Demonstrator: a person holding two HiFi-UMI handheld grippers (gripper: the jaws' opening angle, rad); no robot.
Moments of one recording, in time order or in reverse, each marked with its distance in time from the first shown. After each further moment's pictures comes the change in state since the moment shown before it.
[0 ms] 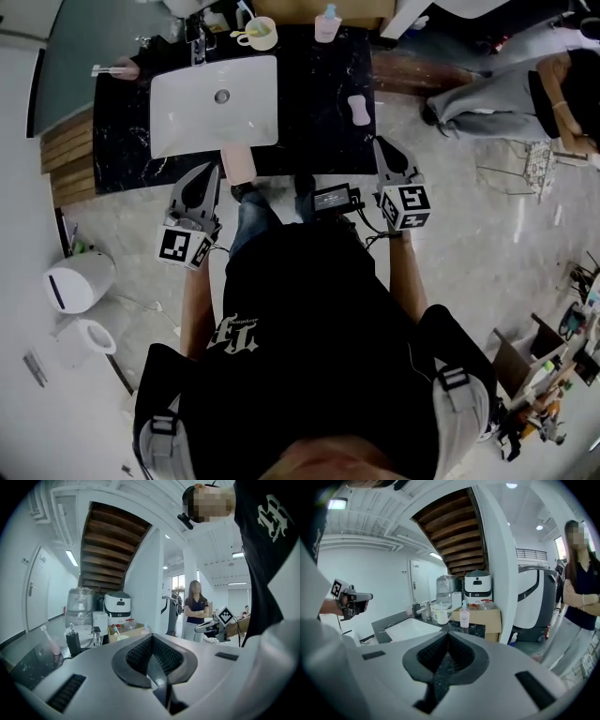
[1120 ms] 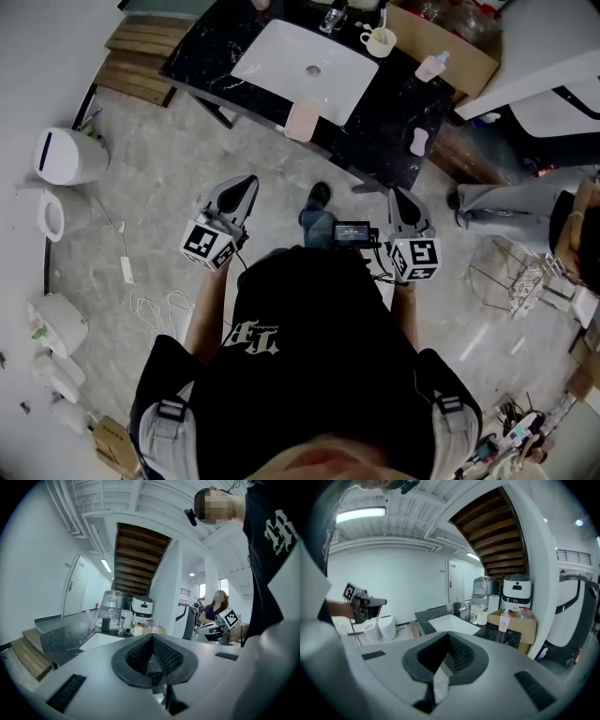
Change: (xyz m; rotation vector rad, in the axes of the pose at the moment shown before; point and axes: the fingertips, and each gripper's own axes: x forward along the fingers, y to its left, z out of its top) left arm -0.169 -0.116 -0.060 -0.179 -0.091 0.337; right arm -0.086 0.116 -0.017 -0.224 -0.005 0.414
